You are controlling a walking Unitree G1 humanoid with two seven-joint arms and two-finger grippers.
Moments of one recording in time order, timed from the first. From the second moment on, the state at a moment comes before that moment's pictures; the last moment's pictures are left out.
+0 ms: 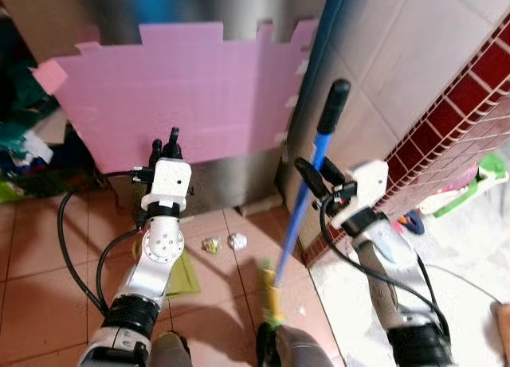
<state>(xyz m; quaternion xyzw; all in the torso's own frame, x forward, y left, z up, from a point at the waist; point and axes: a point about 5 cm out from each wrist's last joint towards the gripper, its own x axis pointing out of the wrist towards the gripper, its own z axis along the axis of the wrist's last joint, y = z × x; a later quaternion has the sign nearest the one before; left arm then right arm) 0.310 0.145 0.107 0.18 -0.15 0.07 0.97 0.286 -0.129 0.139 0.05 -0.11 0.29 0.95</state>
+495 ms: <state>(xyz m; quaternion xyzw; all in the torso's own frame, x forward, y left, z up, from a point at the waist) 0.302 0.140 0.115 0.17 -0.19 0.07 0.96 0.344 -0.093 0.172 0.06 -0.18 0.28 0.94</state>
